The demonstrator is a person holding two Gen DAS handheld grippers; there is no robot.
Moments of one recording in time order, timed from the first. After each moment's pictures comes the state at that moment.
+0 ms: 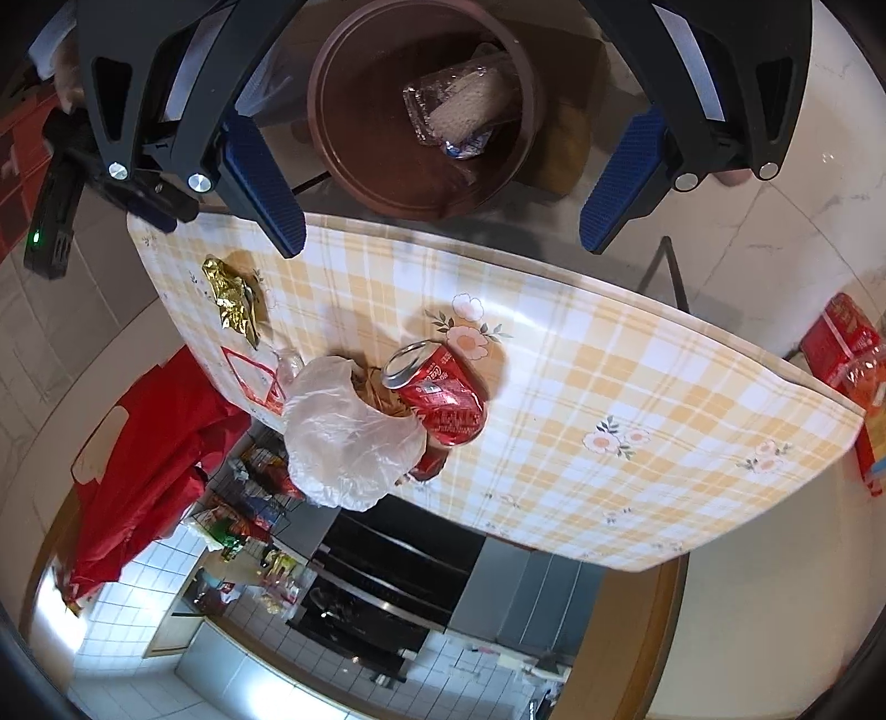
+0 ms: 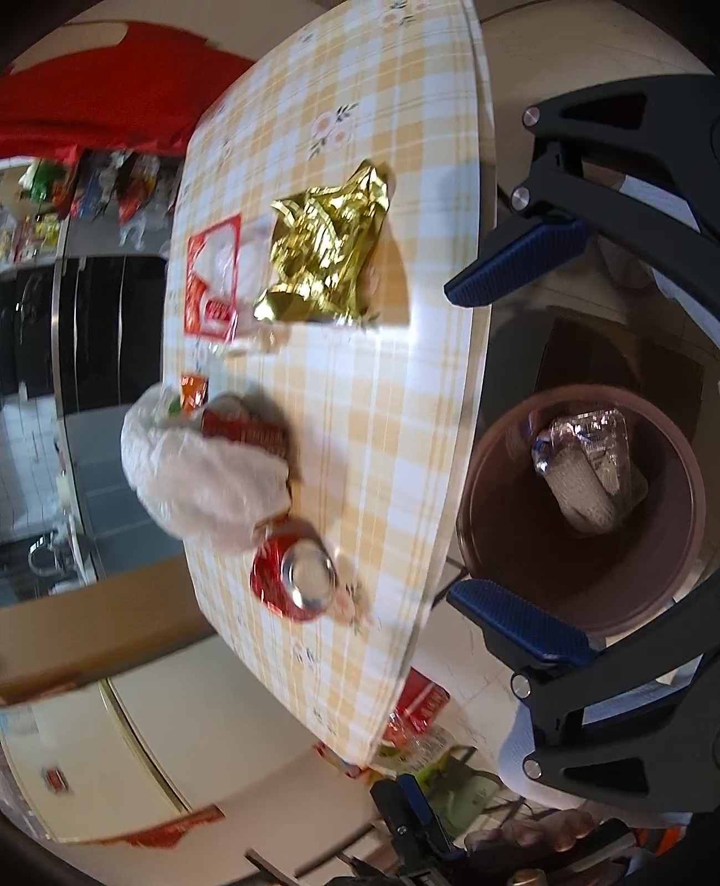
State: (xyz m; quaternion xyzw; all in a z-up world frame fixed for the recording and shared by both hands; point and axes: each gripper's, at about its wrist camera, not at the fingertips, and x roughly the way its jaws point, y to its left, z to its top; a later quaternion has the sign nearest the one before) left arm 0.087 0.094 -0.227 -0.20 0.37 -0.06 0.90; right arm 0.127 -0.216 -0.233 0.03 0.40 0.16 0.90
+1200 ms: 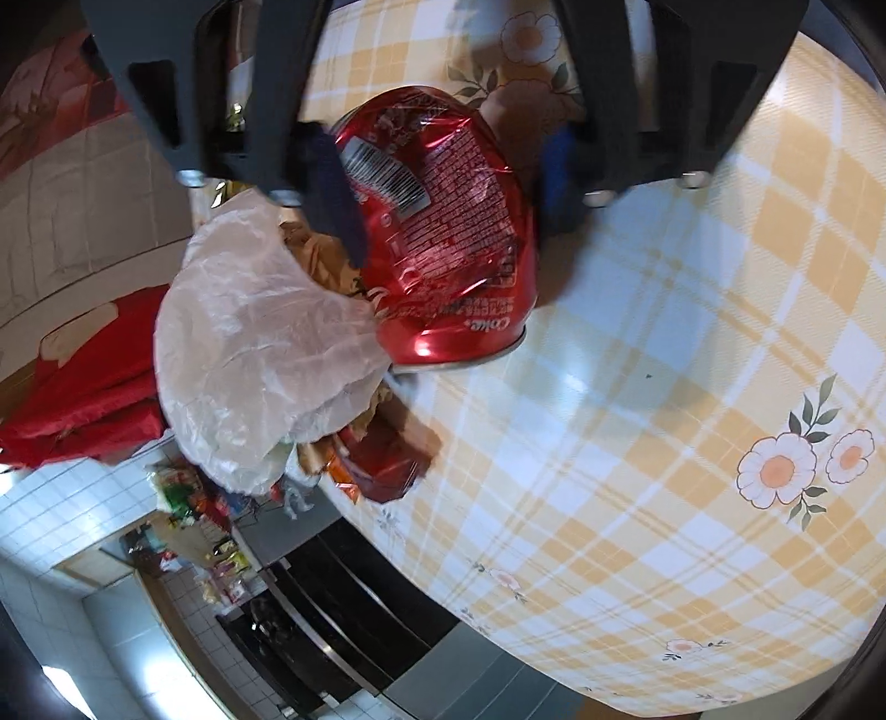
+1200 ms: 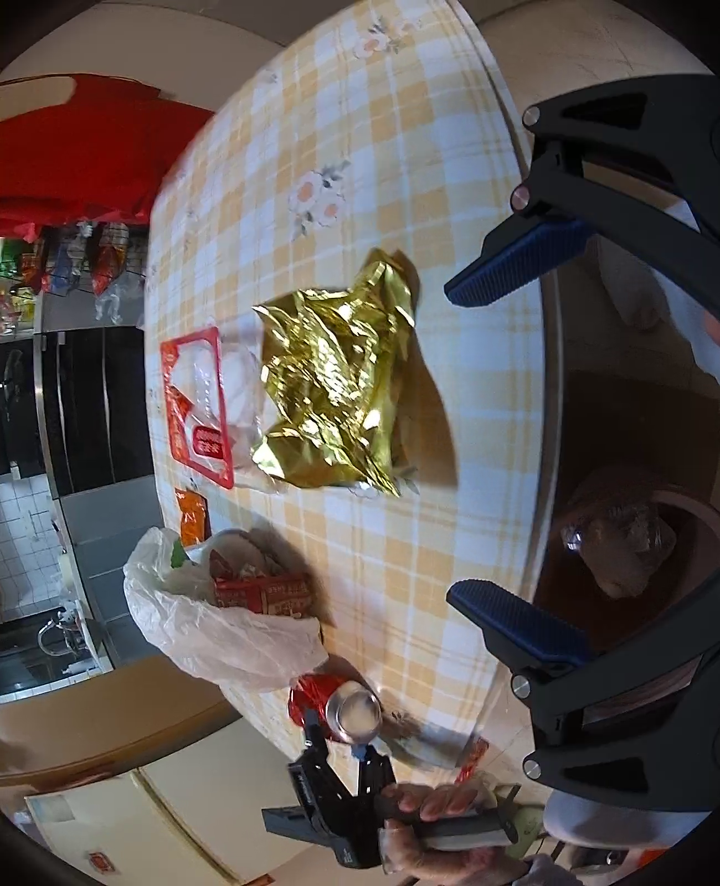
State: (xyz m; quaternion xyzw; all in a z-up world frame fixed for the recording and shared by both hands) left arm 0.301 0.107 -0.311 -0.34 0.45 -0.09 0.82; right arm 0.186 -0.279 -0.259 0.05 0.41 0.08 0.91
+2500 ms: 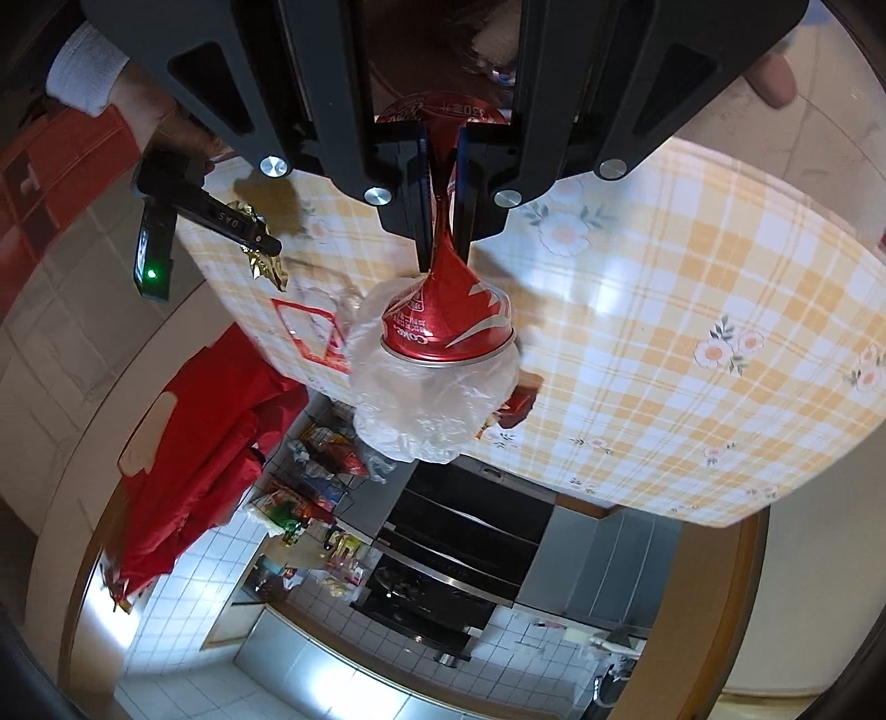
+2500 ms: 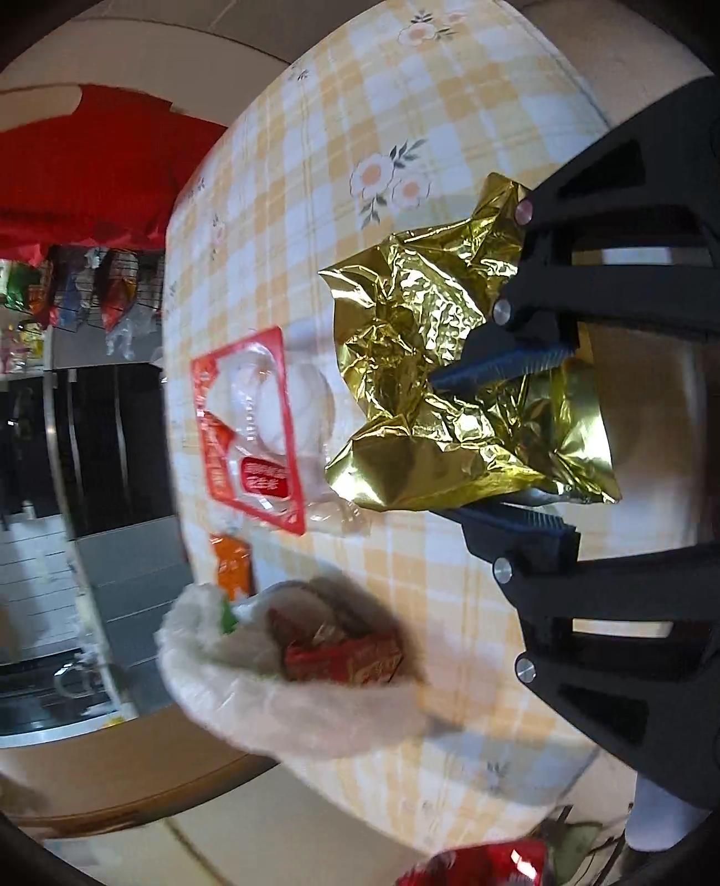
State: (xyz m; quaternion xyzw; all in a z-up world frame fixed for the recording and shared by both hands) left arm 0.152 0.066 -0.204 -0.20 0.32 -0.14 0.92; right arm 0.249 -0.273 -0.259 0.07 0.39 0.03 0.92
